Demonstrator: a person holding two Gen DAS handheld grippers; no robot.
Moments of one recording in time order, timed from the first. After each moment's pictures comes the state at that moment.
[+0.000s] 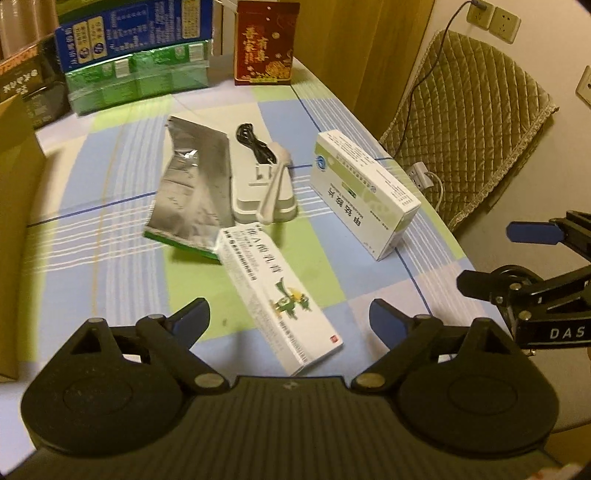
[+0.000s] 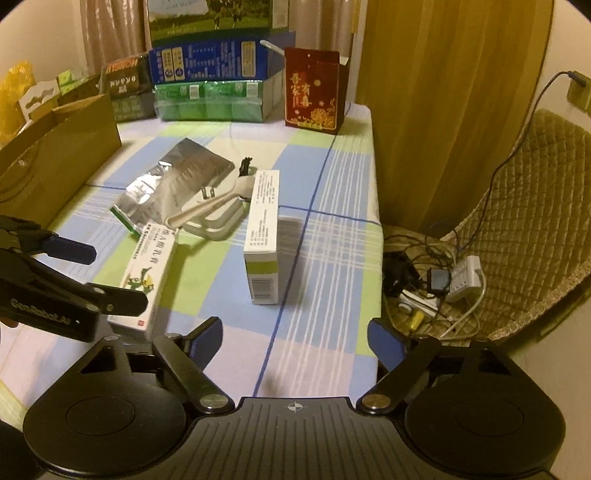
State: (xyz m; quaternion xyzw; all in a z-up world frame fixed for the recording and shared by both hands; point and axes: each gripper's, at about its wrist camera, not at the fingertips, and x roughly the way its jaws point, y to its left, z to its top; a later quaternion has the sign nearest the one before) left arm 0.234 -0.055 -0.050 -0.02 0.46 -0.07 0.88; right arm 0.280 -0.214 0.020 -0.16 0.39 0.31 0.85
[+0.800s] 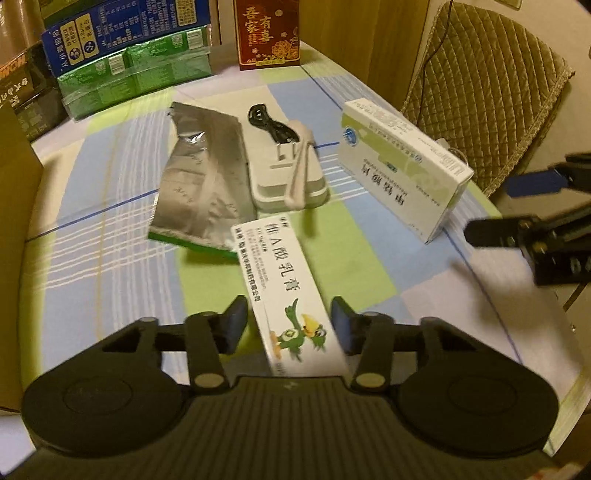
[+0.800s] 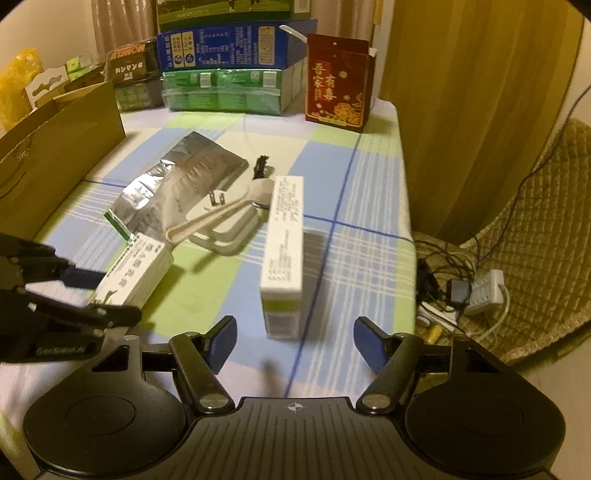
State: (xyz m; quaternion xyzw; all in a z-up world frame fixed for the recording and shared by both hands) left arm 0.252 -0.043 -0.083 0.03 0.47 -0.06 0.88; right arm 0.310 -0.170 0.004 -0.17 0.40 0.33 0.84
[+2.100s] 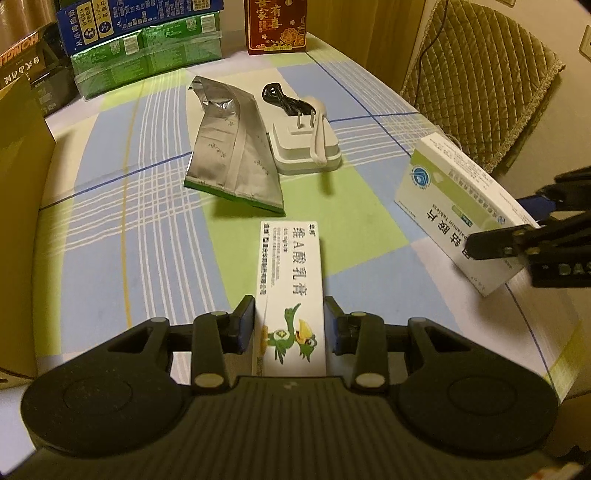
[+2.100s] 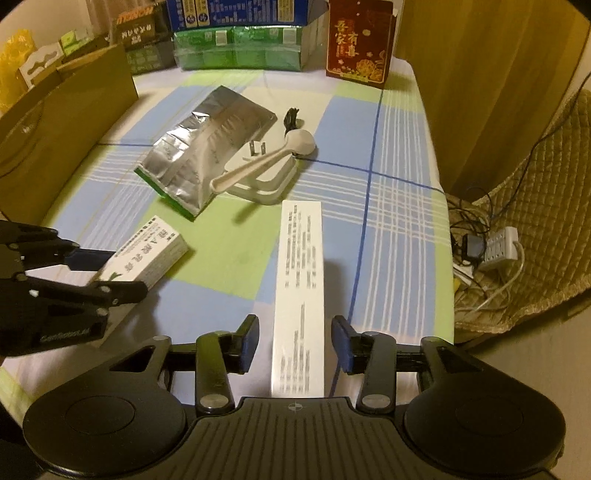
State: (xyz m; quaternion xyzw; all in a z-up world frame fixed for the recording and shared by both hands) left arm 0.221 -0.017 -0.081 0.02 0.48 -0.07 0.87; right arm 0.279 -0.147 -0.004 -0.18 0.47 0.31 0.81
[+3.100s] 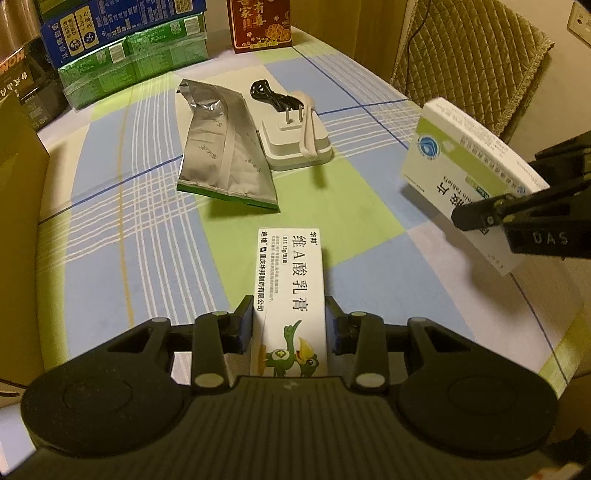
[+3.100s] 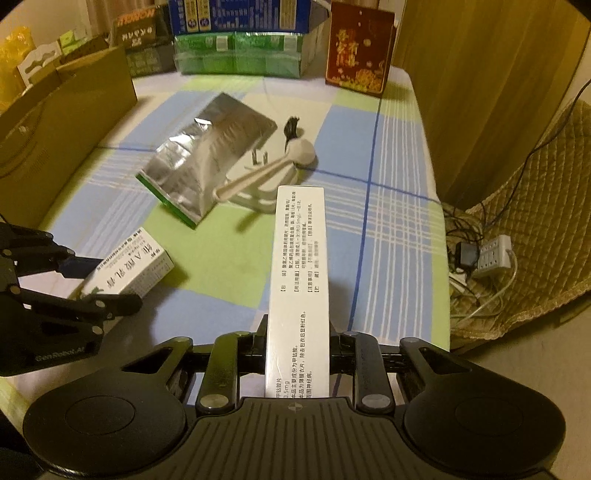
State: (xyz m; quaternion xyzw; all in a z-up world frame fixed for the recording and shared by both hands) left arm 0.220 -0.021 -0.079 0.05 0.49 -0.08 0.87; right arm 0.271 -0.143 0.009 -0.19 0.45 0.30 0.82
